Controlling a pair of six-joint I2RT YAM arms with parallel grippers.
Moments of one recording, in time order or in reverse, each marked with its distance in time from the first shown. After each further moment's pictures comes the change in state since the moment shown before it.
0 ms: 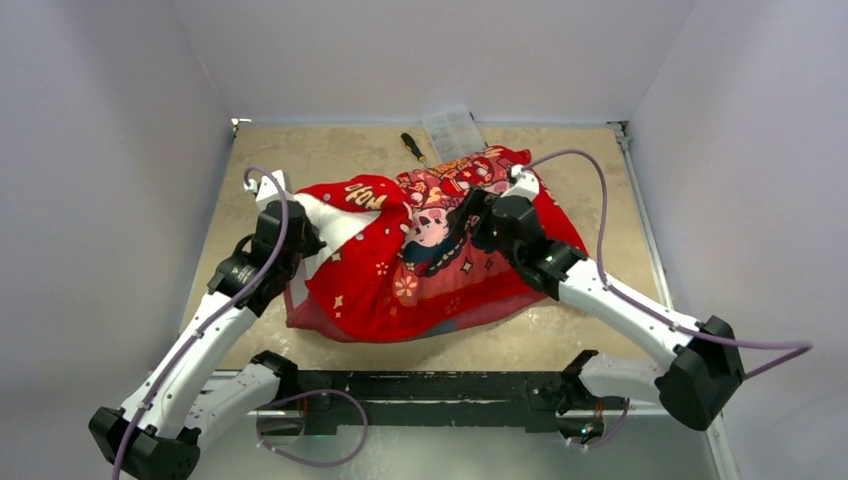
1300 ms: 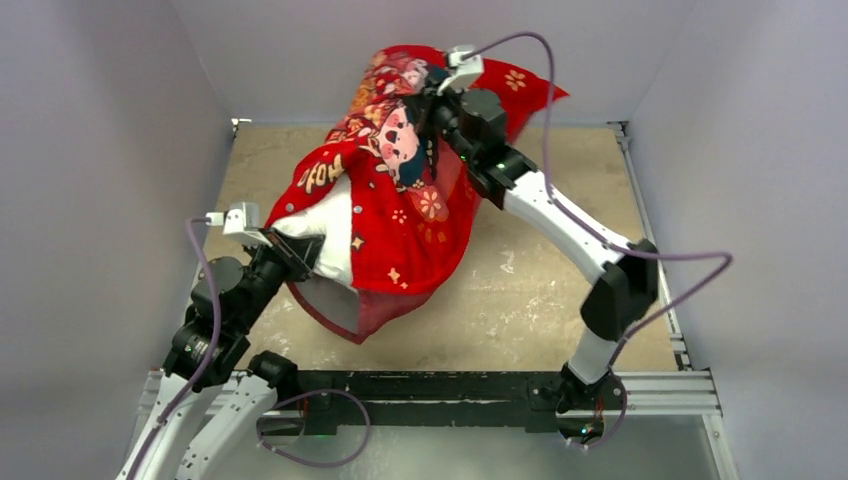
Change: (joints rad) left arm 0.003 -0.435 -0.092 0.132 0.358 0.008; right arm -0.053 0.515 0.752 0.213 -0.191 -0.376
